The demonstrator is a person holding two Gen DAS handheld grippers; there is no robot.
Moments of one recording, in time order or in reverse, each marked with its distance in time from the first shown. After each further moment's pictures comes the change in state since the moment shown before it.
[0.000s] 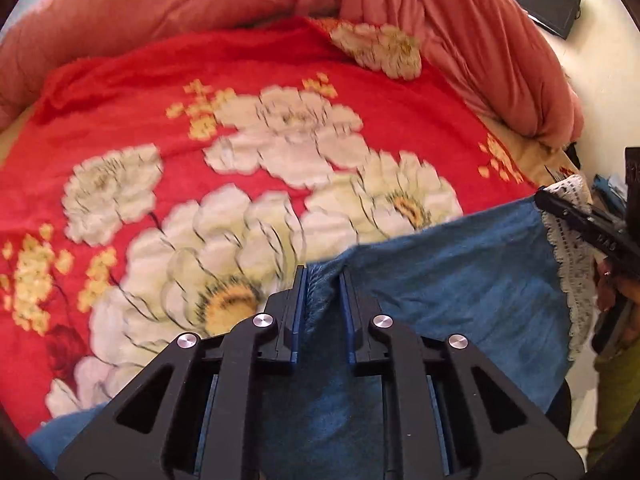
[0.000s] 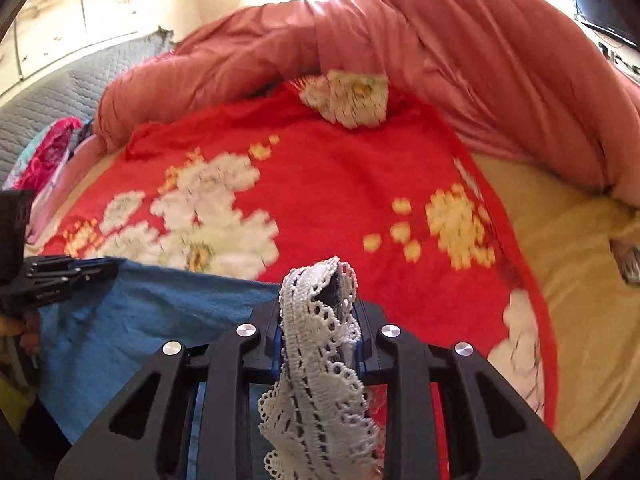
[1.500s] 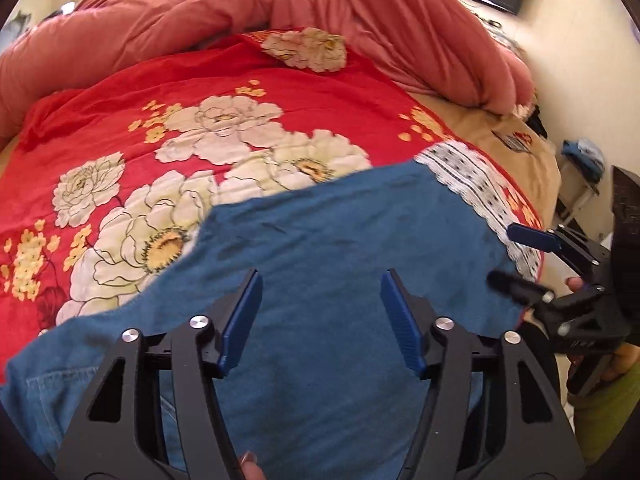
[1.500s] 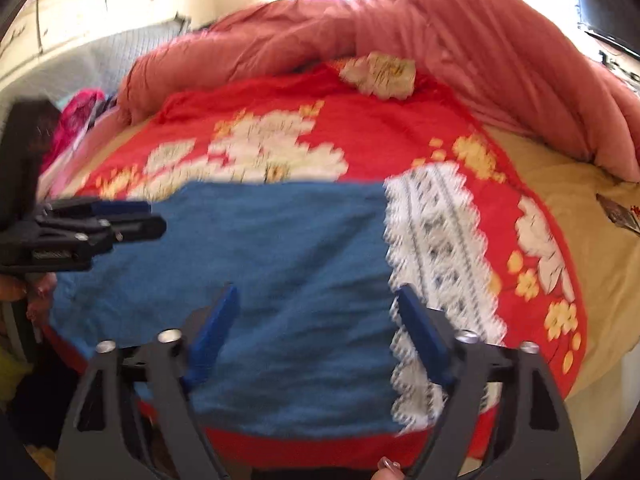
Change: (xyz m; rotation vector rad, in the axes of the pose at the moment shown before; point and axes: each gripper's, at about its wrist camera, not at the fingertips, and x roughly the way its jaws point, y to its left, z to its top) left arm -0.042 -0.063 -0.054 0.135 -0.021 -0.086; right arm -0.054 0.073 -0.089 -0.040 0.037 -0.024
